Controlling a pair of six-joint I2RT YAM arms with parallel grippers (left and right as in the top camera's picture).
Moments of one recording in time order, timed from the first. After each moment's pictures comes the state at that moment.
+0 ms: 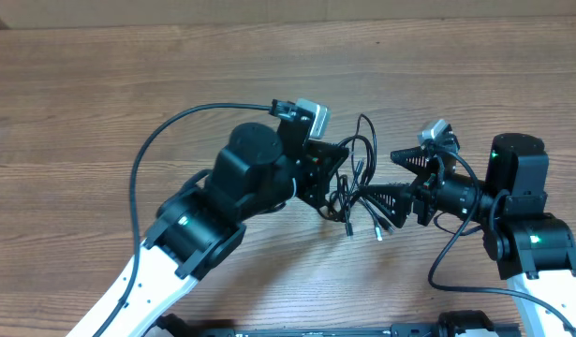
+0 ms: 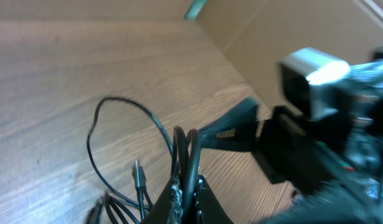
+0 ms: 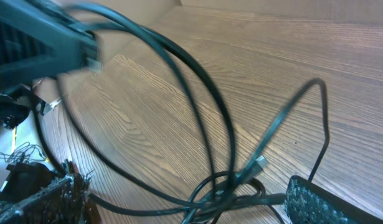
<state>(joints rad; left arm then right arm) -0.70 1.18 1.19 -0.40 0.28 -0.47 0.05 0.95 0.92 -0.64 -0.90 -0.14</state>
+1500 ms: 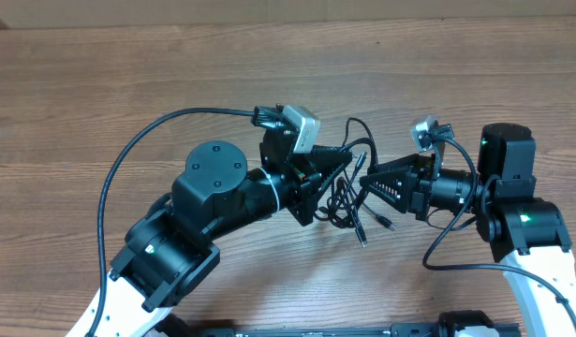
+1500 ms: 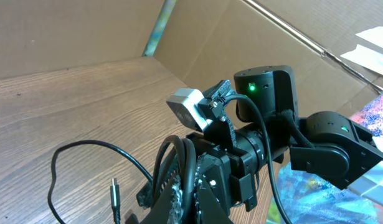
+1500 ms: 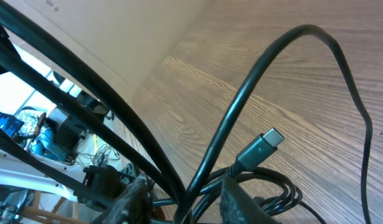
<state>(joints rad) -0.70 1.06 1.19 -0.32 0.38 -0.42 0.05 1.04 0.92 -0.62 -1.10 0.00</state>
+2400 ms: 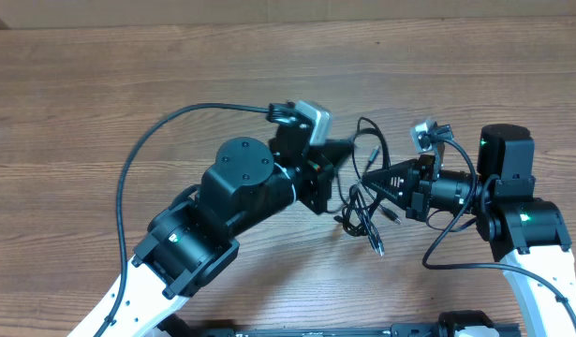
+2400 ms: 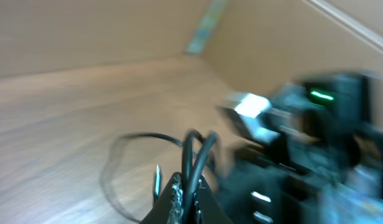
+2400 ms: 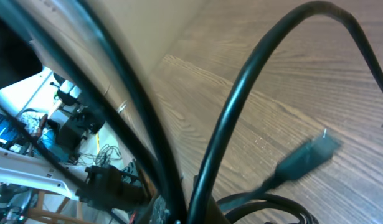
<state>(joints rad) -0.75 1.13 1.19 -0.33 0.17 -0.41 0.05 1.05 0.92 -0.65 -1.10 0.00</state>
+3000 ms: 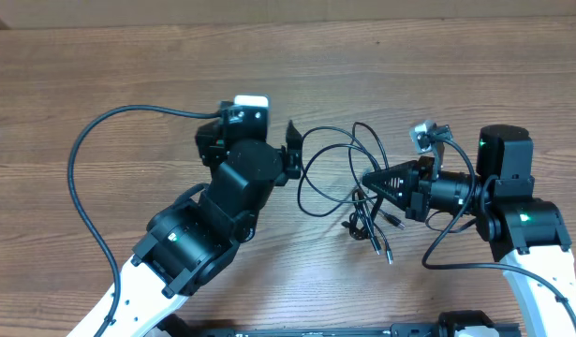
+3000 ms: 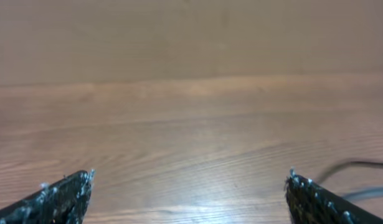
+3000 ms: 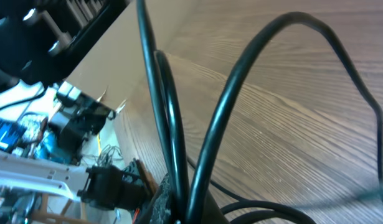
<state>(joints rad) -0.75 1.13 1.19 -0.57 -0.52 -0.35 0.05 1.05 0.92 -0.66 -1.06 0.04</state>
